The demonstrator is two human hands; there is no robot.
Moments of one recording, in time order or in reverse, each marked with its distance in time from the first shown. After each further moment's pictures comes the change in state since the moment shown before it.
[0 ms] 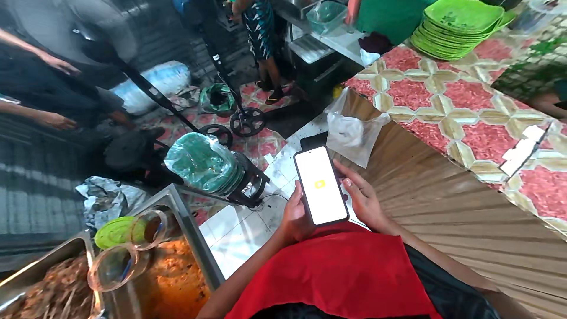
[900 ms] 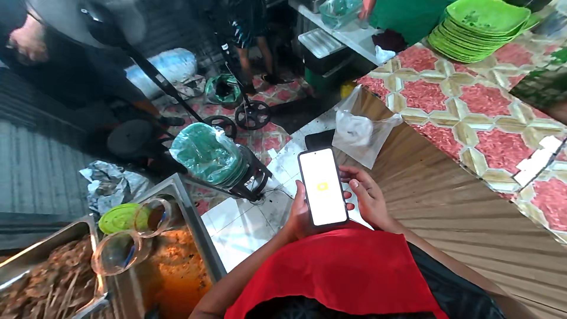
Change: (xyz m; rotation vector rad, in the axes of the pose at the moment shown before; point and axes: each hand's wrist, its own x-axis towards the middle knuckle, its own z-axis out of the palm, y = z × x) left_hand 0.004 -0.002 -0.020 -0.154 -0.291 -0.123; right_hand 0.005 -0.007 0.009 0.067 -0.022 0.125
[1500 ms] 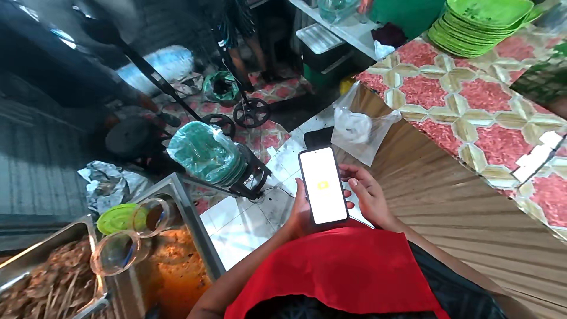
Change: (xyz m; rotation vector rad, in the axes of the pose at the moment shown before) left_hand 0.008 -0.002 0.010 0.050 0.134 0.004; right_hand 0.000 0.002 -0.008 -0.017 0.010 -0.007
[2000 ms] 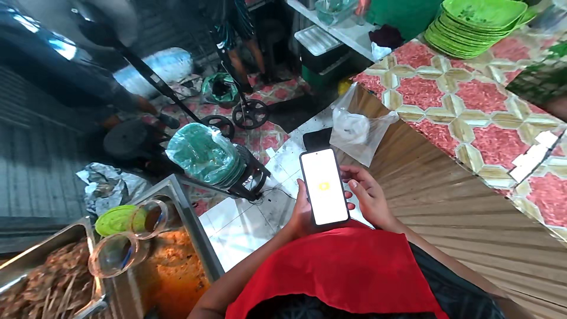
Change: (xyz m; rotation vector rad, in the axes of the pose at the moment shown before) left_hand 0.003 -0.006 0.001 -0.007 -0.012 -0.004; right_hand -0.004 -0.003 -0.006 -0.020 0.017 0.045
